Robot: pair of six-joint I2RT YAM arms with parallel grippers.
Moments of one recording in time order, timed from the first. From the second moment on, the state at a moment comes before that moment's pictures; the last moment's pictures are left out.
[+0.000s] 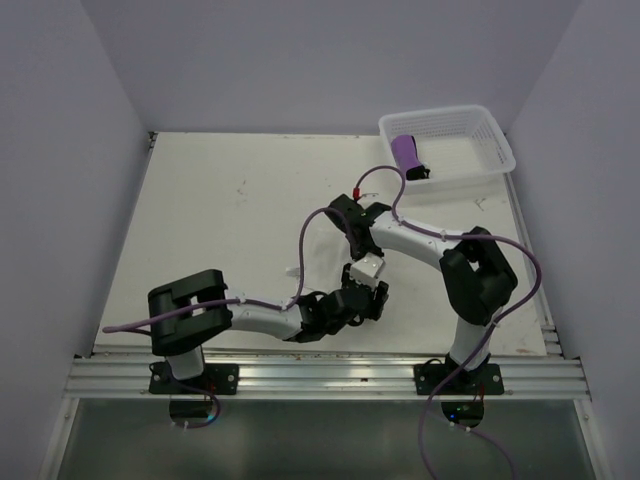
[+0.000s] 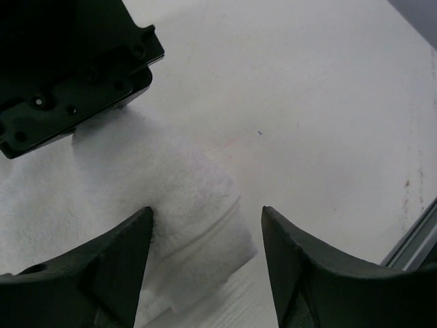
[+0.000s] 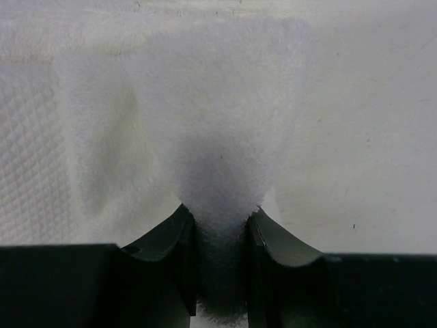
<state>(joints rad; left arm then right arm) -1.28 1.73 0.83 0.49 -0.48 -0.45 0.73 1.83 1.30 -0.79 0.49 0.73</state>
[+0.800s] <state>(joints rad) -1.29 1.71 0.72 0.46 -0.64 -0.68 0.67 1.84 1.33 -0.83 0.38 0.74</state>
